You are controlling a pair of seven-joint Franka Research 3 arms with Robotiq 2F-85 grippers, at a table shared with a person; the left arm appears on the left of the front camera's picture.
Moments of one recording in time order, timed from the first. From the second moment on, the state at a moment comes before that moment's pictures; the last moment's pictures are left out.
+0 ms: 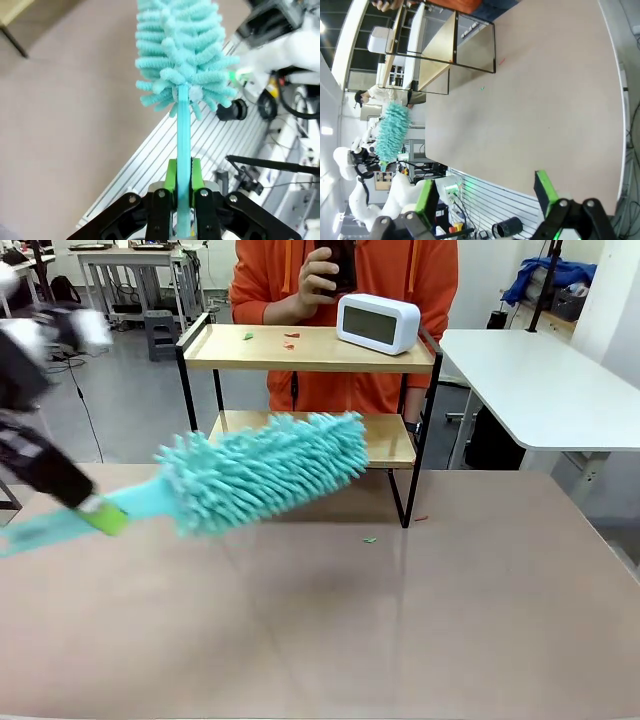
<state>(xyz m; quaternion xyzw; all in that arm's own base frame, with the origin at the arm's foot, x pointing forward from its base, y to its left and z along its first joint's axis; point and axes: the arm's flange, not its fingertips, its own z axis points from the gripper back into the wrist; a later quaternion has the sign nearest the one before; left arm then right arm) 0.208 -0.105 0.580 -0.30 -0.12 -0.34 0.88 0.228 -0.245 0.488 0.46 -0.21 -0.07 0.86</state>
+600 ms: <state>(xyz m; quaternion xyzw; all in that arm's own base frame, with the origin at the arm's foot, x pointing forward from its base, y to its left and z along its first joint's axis) 0.188 -0.013 0.567 -0.28 -0.09 -0.27 0.92 0.228 -0.245 0.488 0.46 -0.21 -0.07 0.86</state>
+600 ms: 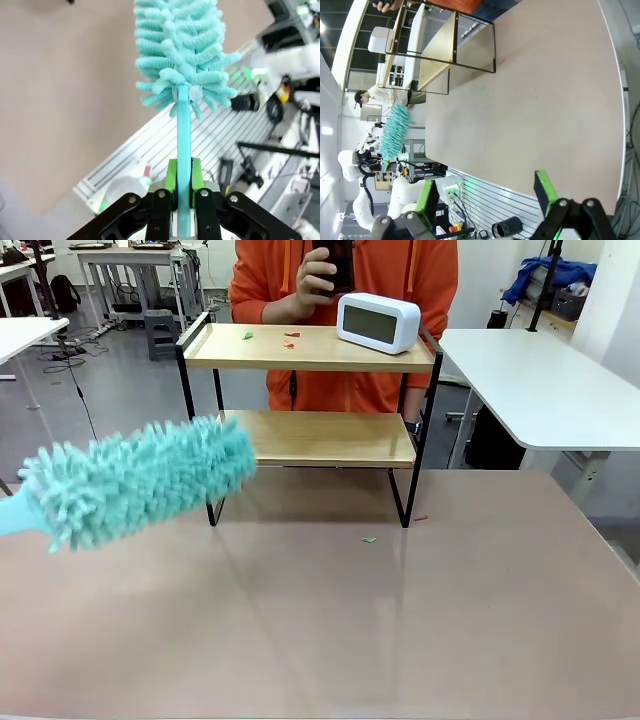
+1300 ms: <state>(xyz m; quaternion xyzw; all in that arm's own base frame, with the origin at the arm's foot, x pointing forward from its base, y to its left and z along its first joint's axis) 0.190 -0.010 0.573 -0.29 -0.11 -0.25 0.91 0.228 -0.245 0.488 0.46 -0.21 -0.07 0.86</state>
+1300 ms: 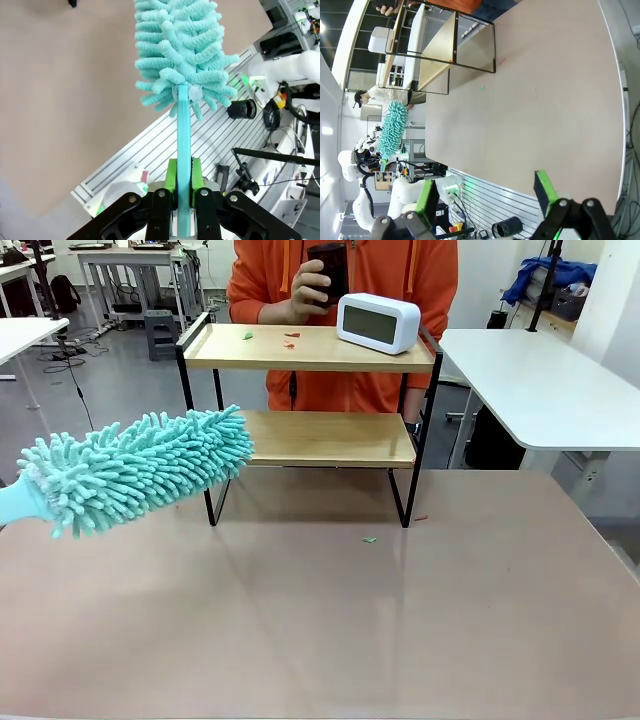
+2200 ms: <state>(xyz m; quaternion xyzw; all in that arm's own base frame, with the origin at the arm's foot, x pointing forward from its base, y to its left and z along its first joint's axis) 0.324 -0.197 0.552 -0.25 -0.10 -0.31 0.91 0.228 -0.244 0.488 0.46 -0.21 -0.07 0.86</state>
